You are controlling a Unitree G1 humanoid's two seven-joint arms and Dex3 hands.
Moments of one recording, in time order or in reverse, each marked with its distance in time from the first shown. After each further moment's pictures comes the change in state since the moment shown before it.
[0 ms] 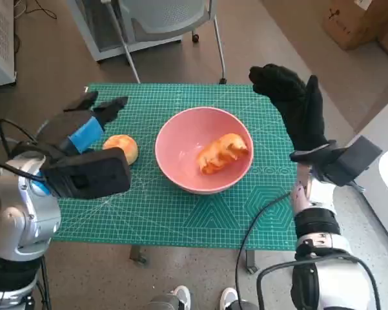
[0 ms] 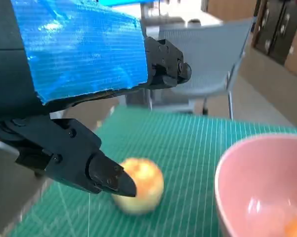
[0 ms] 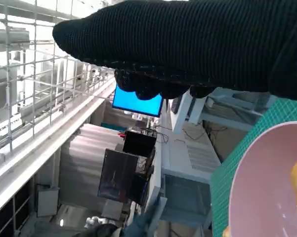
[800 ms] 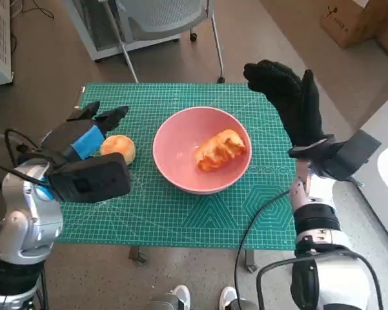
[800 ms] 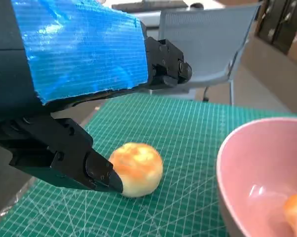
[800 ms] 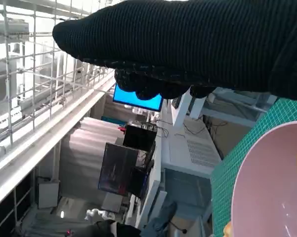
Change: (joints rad) left arm -0.009 -0.021 -0.053 0.090 0.014 0.001 0.042; right arm -0.020 -0.013 0.002 0.016 -0.001 0.016 0.035
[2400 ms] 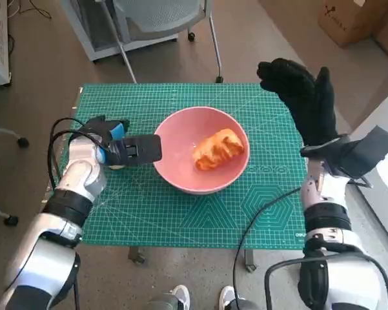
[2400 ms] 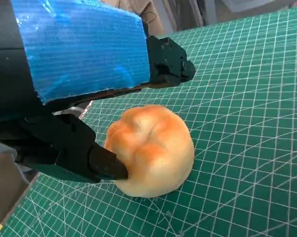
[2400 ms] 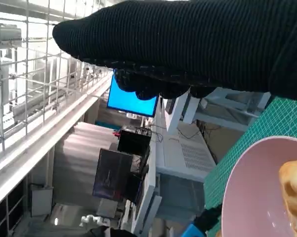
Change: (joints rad) left arm -0.464 -0.204 -0.312 1.115 0.087 -0.155 0.256; right arm 0.000 -0.040 -0.045 0.015 0.003 0.033 0.026
